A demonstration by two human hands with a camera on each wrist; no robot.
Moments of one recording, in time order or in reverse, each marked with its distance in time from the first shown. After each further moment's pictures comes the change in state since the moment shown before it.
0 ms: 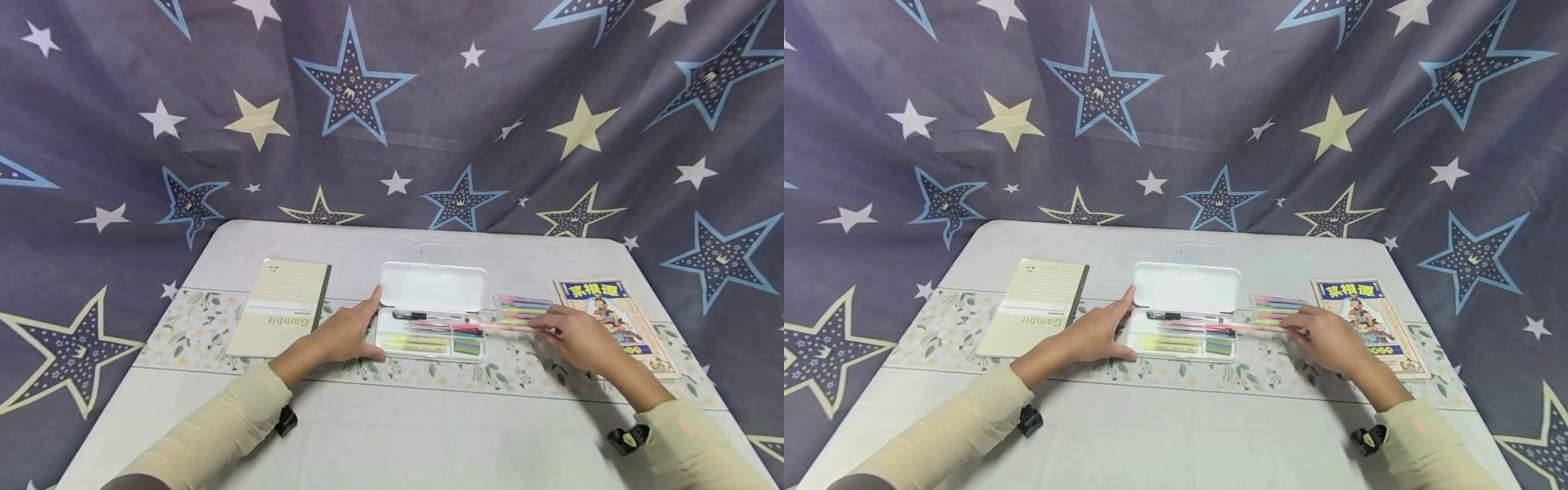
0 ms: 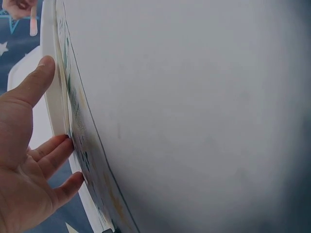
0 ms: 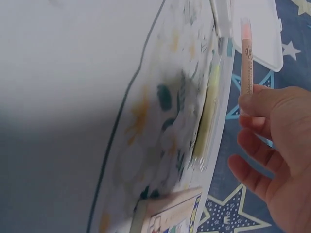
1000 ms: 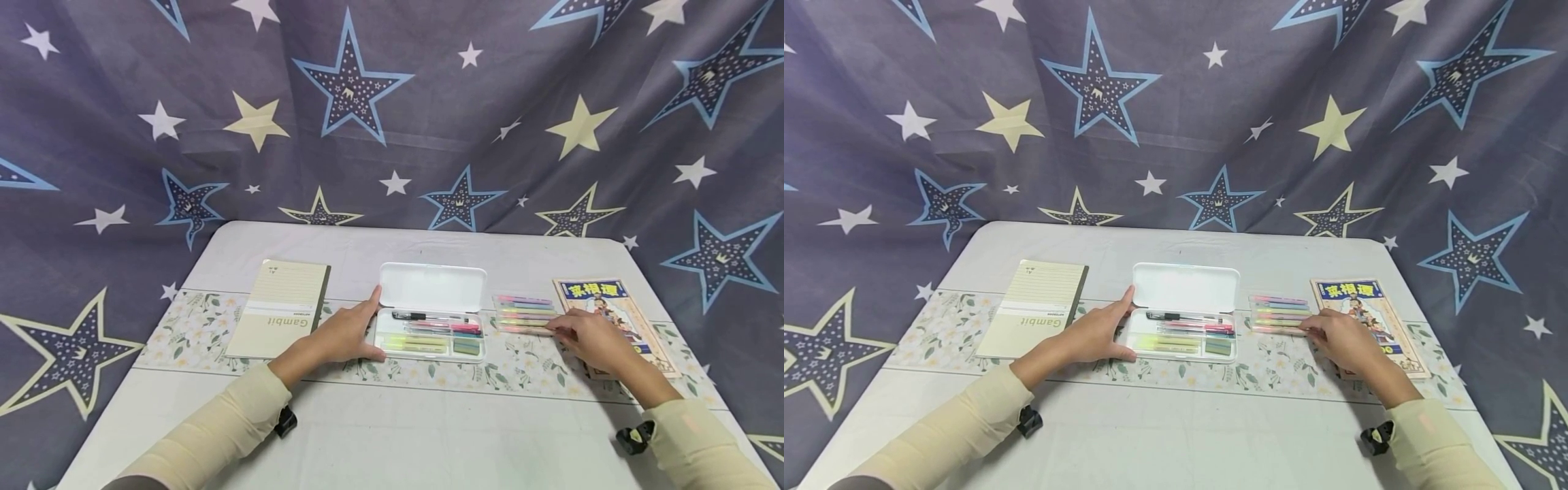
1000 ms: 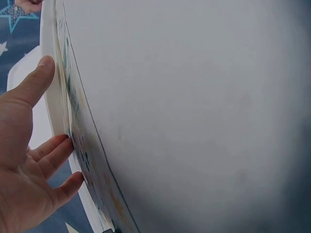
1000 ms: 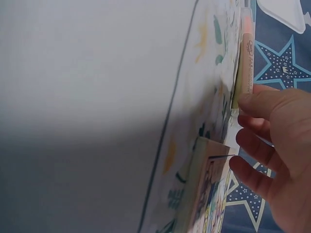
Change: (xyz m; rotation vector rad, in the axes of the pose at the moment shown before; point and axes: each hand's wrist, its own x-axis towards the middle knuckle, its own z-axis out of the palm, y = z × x) left_hand -0.001 0.001 0.000 -0.006 0.009 -0.006; right_hand -0.023 0.031 0.007 -0.016 -0.132 0.171
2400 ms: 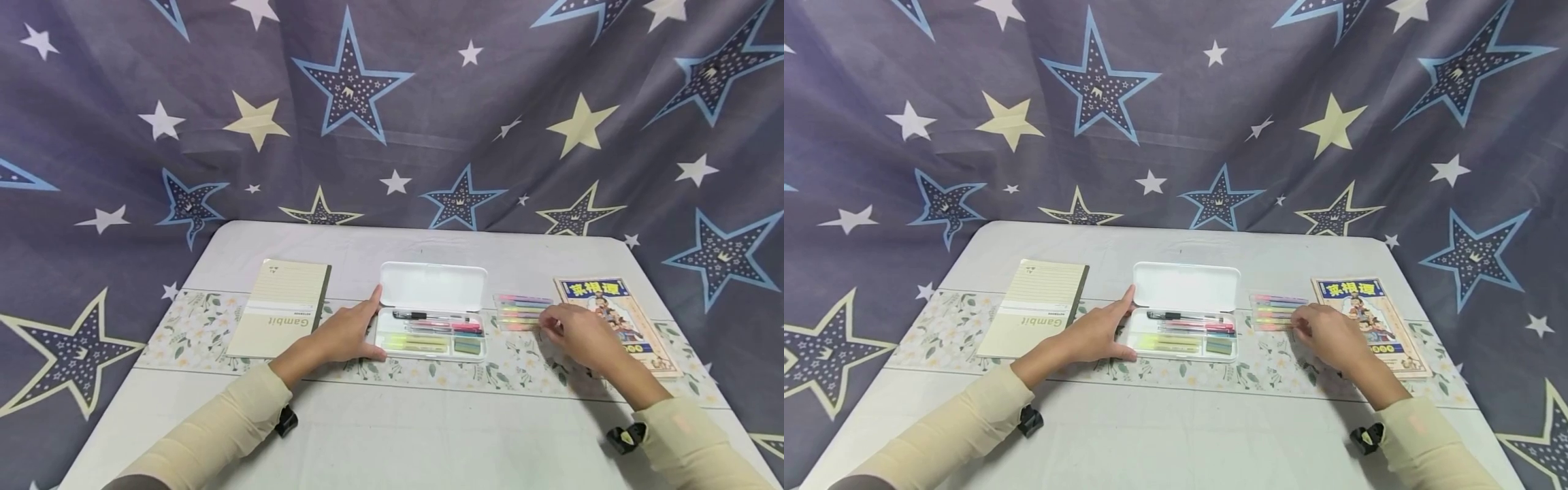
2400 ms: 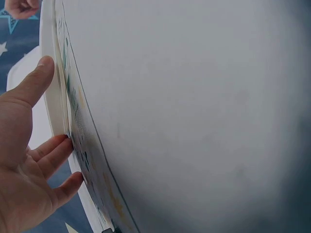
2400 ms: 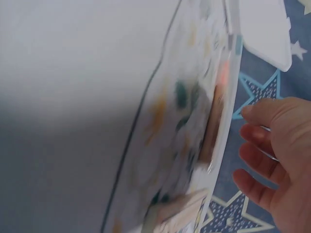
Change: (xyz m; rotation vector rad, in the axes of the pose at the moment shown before) left_hand 0.000 0.000 -0.001 0.007 -0.007 0.007; right_hand 0.016 -0.031 -0.008 -0.016 0.029 0.076
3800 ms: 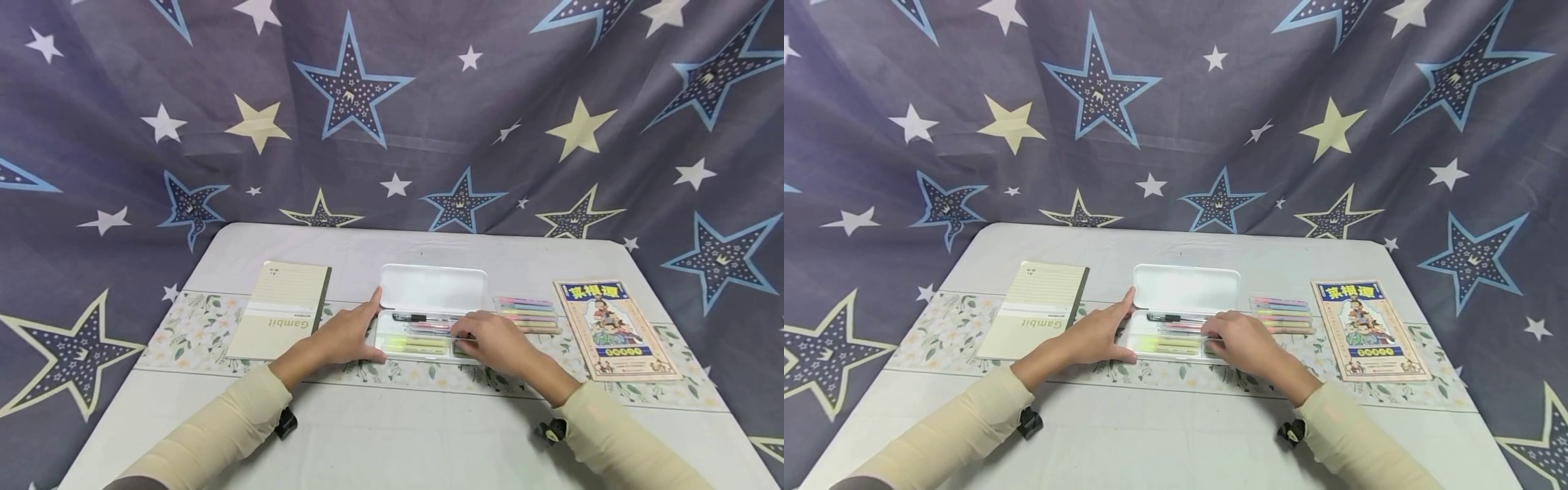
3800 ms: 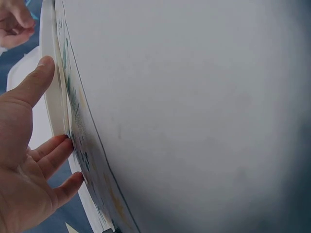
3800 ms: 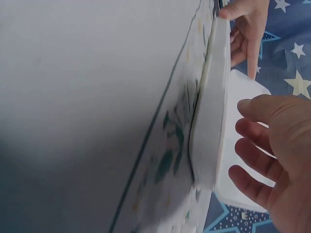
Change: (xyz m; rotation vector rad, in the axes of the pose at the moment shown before) left_hand -0.001 0.001 0.000 0.006 -0.001 -0.018; right_hand 0.050 -0.116 0.029 0.111 0.031 -0.302
